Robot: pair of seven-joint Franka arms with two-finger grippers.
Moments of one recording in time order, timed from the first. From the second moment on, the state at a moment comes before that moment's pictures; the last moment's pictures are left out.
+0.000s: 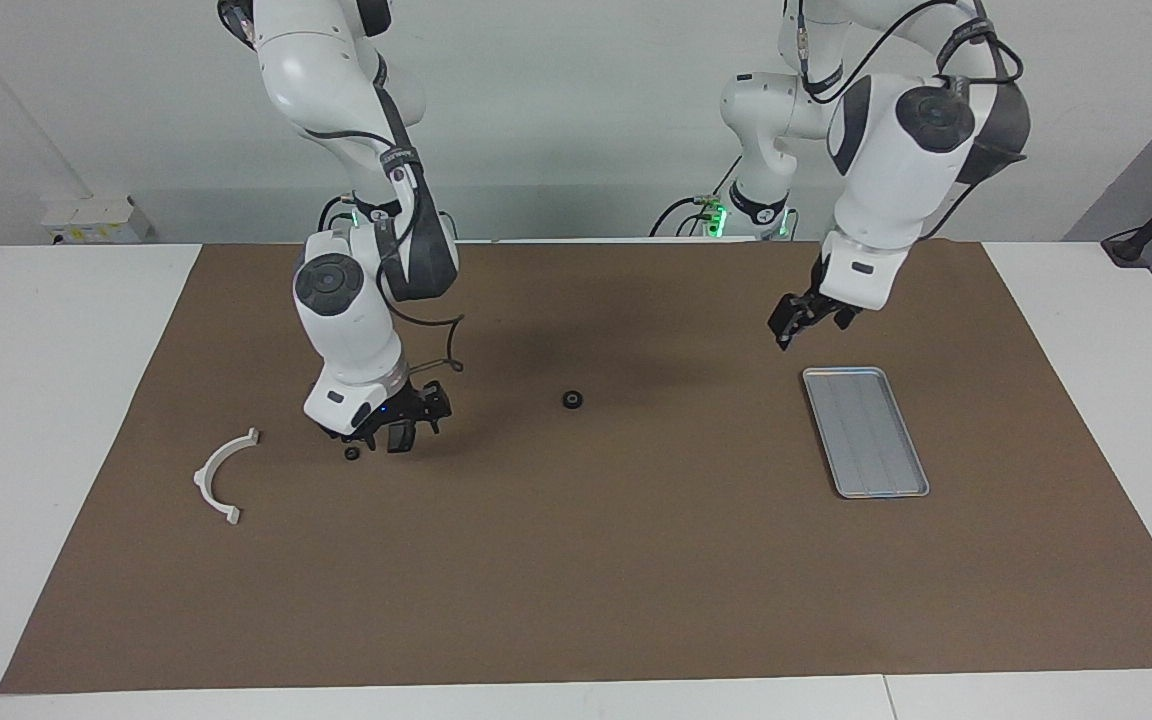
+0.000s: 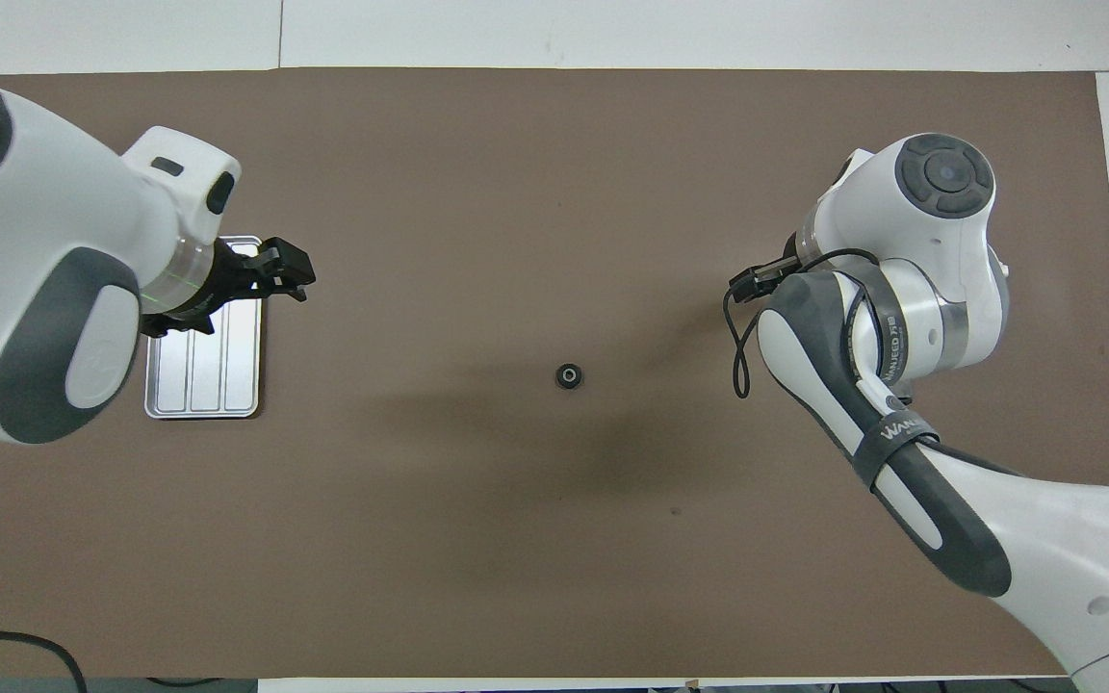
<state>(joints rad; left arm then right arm) -0.30 0.11 -0.02 -1.75 0.00 1.82 -0.61 0.19 0.34 -0.02 -1.84 0.02 2.16 -0.09</state>
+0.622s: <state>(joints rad) -0.59 0.33 -0.02 -1.78 -0.04 2.10 -0.92 0.09 0.34 -0.02 -1.88 0.02 2.19 -0.21</state>
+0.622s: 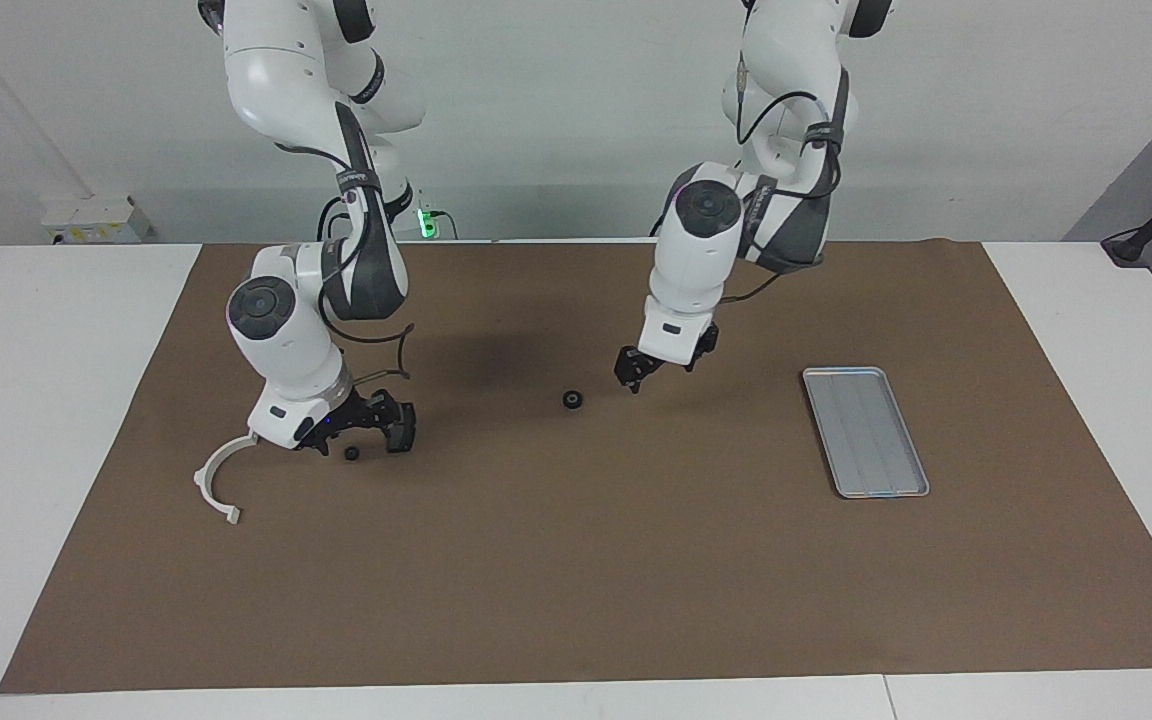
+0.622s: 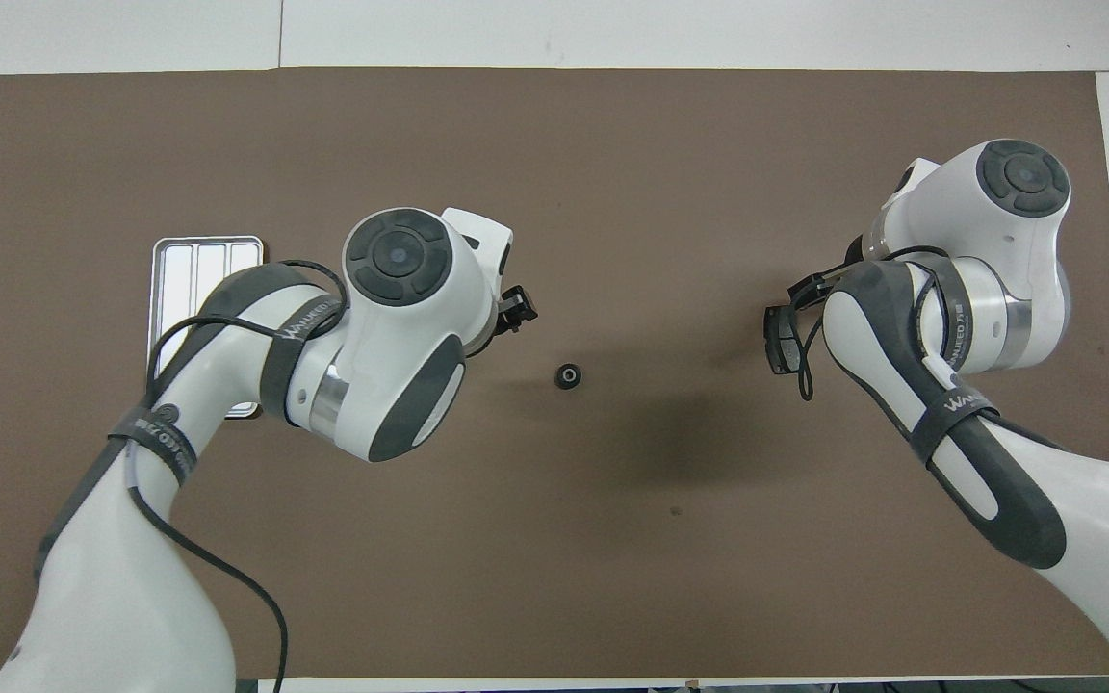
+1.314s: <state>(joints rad) -0.70 0.43 -0.02 -1.73 -0.04 2.15 -1.06 0.06 0.35 -0.02 -1.95 0.02 2.28 -0.27</state>
